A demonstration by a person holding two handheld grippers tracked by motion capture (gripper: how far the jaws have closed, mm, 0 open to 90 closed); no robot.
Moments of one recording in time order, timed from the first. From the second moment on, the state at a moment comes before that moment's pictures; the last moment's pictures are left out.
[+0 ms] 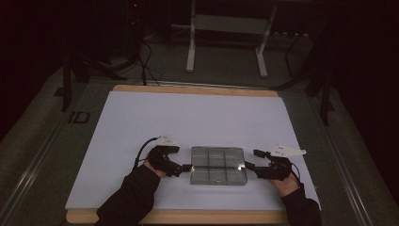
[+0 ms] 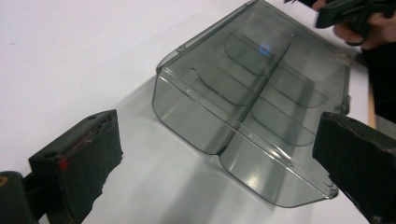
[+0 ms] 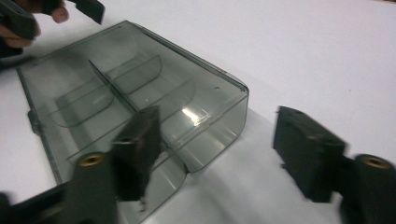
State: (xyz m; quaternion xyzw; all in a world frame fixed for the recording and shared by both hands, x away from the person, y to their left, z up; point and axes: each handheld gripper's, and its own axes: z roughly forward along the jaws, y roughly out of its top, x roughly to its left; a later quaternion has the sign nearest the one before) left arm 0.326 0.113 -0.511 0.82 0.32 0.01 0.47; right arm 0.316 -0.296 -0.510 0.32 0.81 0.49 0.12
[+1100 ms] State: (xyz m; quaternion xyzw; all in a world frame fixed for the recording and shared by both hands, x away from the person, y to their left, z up) left arm 0.311 0.152 -0.521 0.82 0.34 0.07 0.46; right arm 0.307 -0.323 -0.520 0.36 0.80 0.45 0.18
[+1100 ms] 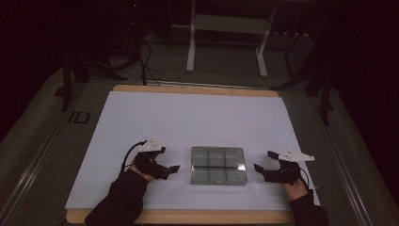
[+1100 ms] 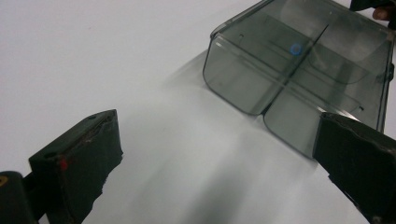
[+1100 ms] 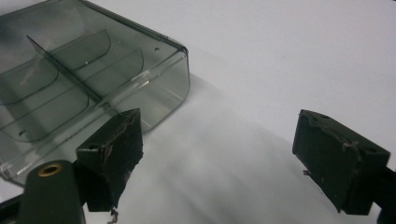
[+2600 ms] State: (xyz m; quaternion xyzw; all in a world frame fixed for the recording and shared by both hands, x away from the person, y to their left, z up) left arm 0.280 0.193 -0.540 0.80 0.38 0.12 0.46; right arm 0.288 -0.351 -0.533 0.40 0.78 0.42 0.22
